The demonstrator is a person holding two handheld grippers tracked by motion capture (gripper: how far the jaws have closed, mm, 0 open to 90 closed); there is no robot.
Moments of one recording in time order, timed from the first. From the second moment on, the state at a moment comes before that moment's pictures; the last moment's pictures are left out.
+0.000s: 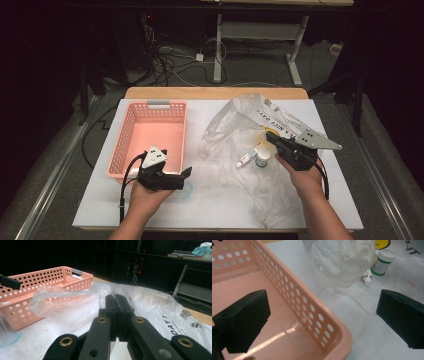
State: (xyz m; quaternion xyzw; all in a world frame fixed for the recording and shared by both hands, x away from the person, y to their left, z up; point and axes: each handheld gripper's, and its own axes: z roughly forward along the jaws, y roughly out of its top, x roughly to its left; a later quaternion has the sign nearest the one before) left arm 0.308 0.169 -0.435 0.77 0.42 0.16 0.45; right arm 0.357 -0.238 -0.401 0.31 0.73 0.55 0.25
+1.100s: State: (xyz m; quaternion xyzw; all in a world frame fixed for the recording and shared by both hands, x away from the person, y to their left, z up) left arm 0.318 0.243 -0.423 0.74 0.51 0.18 0.40; right arm 0.357 -0.238 -0.402 0.31 0.73 0.55 0.25
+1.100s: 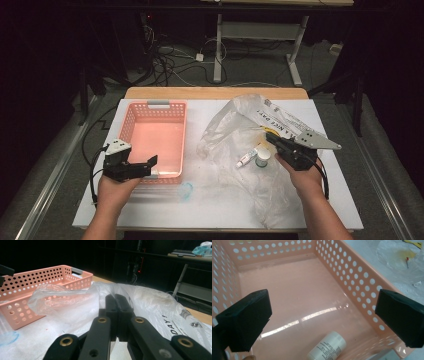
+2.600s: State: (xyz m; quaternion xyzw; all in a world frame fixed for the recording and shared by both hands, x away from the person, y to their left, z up) left arm 0.377 0.238 -0.429 0.85 0.49 -0.09 0.15; right arm 0.357 -0.238 -0.402 0.32 0.73 0.55 0.25
